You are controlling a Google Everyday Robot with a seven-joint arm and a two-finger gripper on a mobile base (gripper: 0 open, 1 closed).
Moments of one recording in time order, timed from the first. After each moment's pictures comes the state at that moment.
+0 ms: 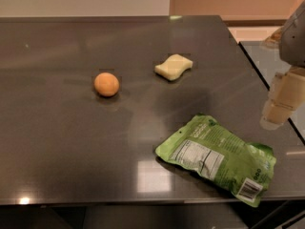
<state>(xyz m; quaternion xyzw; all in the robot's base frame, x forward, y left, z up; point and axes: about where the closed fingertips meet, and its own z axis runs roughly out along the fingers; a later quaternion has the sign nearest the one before) 0.438 -0.217 0.976 -0.60 0.78 -0.03 0.16</state>
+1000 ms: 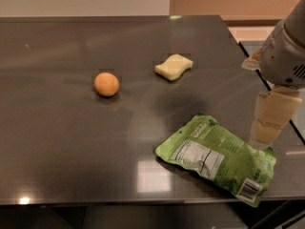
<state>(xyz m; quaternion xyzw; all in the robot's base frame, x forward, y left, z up) 0.414 -0.188 0.951 -0.63 0.77 0.00 0.12</state>
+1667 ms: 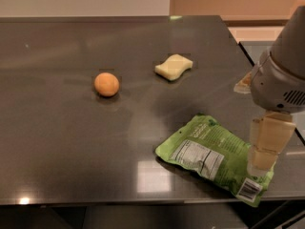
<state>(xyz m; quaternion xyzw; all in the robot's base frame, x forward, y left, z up) 0.380 -0.176 0.922 -0.65 0.76 0.03 0.07</state>
